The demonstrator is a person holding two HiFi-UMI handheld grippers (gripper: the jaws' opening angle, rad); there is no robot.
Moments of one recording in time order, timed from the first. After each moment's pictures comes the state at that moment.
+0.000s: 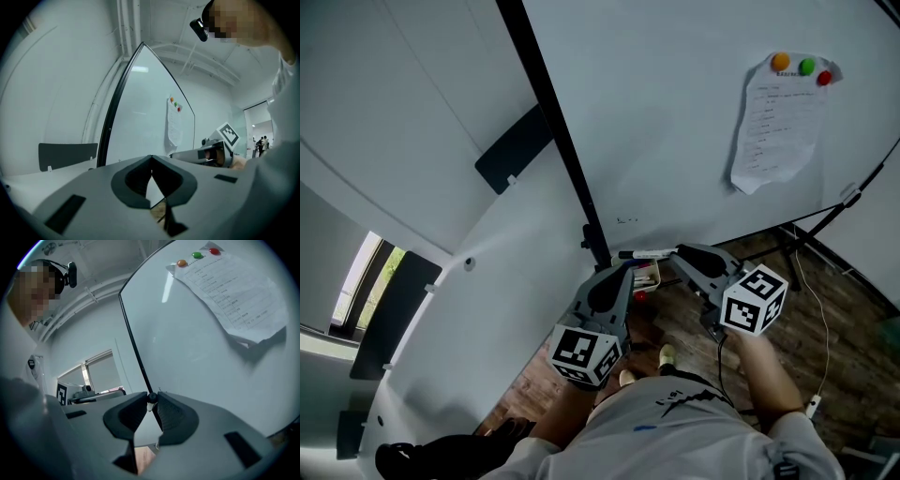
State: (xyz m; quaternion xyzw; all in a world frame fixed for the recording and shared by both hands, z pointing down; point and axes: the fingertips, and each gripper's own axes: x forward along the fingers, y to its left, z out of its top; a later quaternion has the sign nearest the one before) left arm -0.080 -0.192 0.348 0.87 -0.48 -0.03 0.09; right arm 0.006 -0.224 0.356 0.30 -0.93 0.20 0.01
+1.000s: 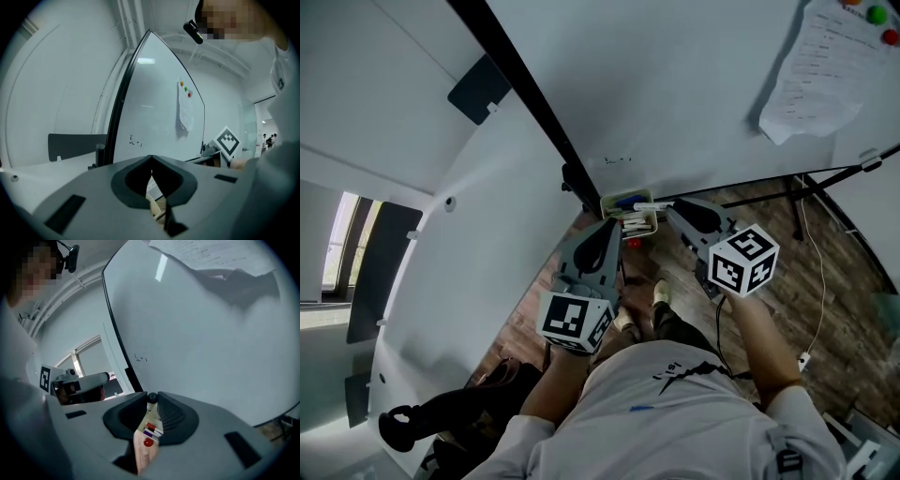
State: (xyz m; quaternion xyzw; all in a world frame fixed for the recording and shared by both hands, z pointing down) left arm -0.089 -0.211 0.416 0.84 -0.52 0.01 0.11; right arm 0.010 -0.257 0.471 0.32 -0.91 0.24 0.09
